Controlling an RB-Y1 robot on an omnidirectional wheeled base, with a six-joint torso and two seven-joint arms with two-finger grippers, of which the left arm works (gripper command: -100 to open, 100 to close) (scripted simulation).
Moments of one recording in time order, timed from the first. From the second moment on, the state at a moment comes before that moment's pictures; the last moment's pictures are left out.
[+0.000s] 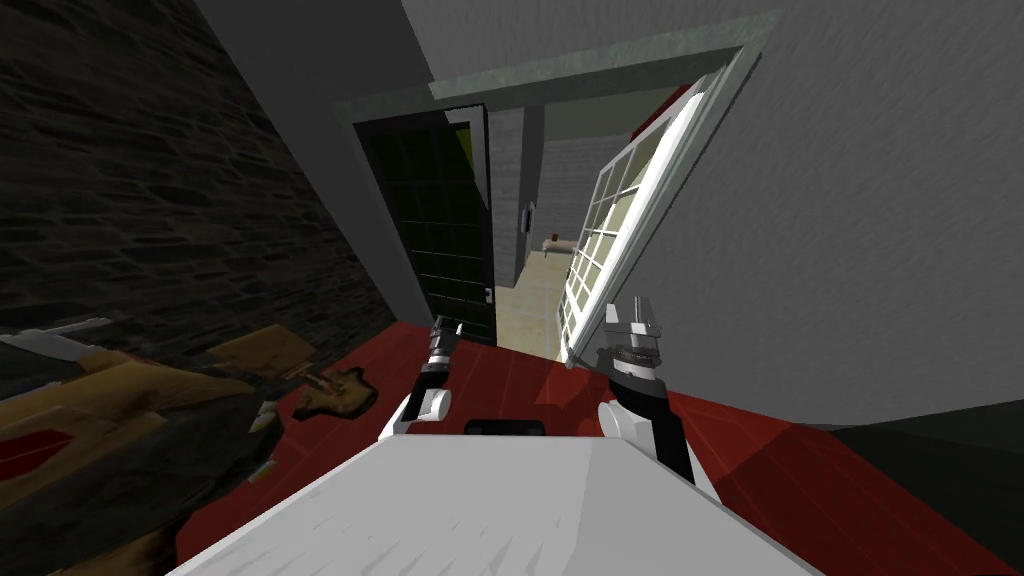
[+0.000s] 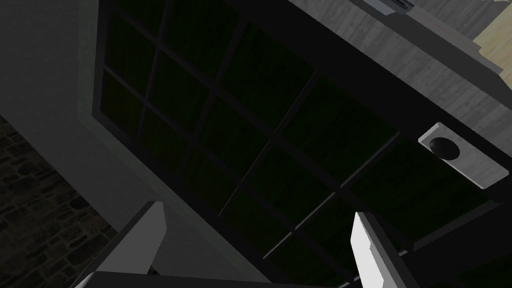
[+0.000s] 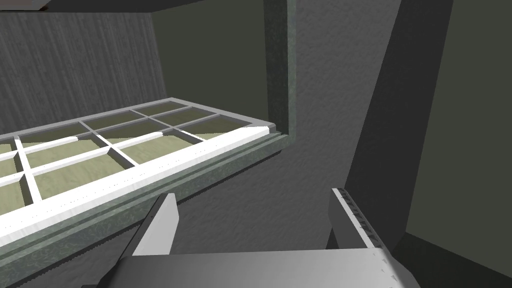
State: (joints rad) arm 0.24 0.08 -0.06 -1.58 0.16 -0.56 0.48
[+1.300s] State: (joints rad) arm 0.10 0.09 -0.12 -1.27 0.28 -0.67 0.70
